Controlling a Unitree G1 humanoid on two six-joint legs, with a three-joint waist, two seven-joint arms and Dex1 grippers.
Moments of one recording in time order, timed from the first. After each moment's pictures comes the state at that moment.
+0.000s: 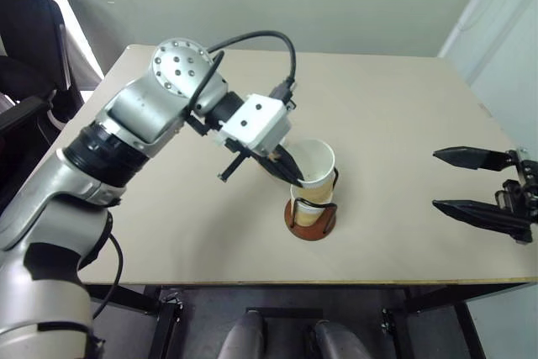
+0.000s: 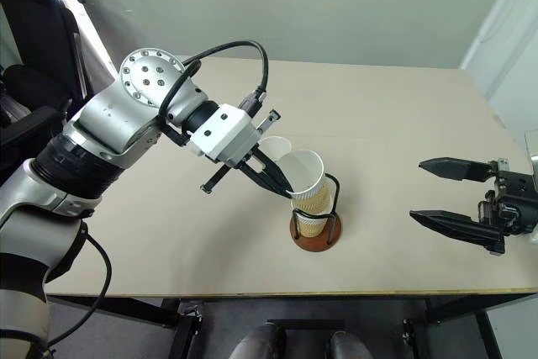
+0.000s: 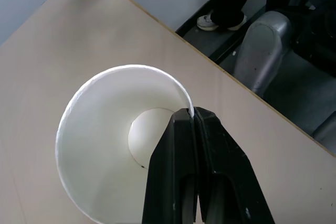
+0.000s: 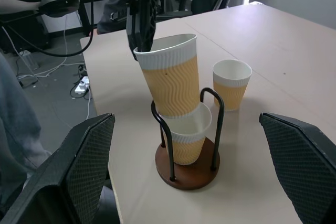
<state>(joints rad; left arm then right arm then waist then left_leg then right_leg) -1.28 0.85 -0.69 0.12 -0.58 -0.01 -1.58 -0.06 -1.04 -0.66 -0.44 1.02 0.76 1.19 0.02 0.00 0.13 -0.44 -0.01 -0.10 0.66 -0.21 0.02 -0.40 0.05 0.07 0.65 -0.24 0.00</state>
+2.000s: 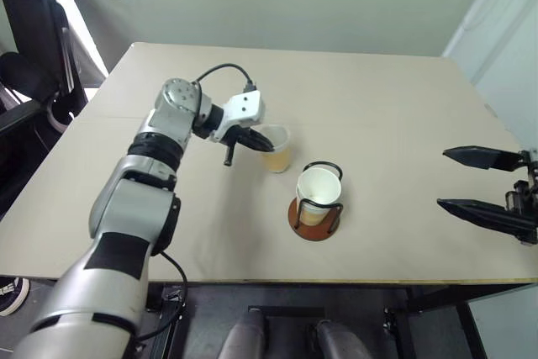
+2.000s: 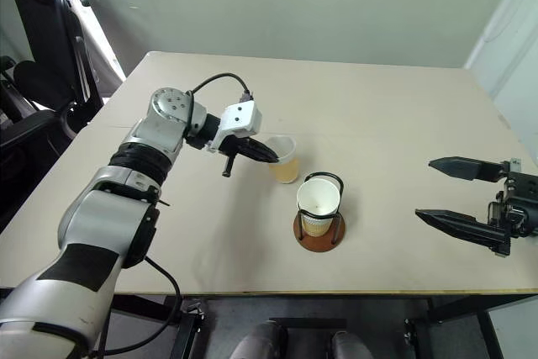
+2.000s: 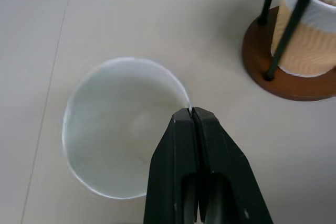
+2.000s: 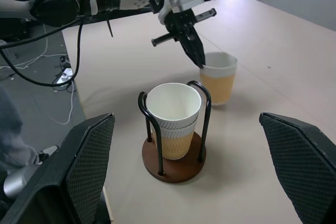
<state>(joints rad) -1.30 0.50 -0.27 1.14 0.09 -0.22 -1.50 -0.01 -1.05 -0.72 -0.47 1.00 0.75 1.16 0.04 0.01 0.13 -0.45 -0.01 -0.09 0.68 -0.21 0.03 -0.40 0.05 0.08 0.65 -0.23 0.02</state>
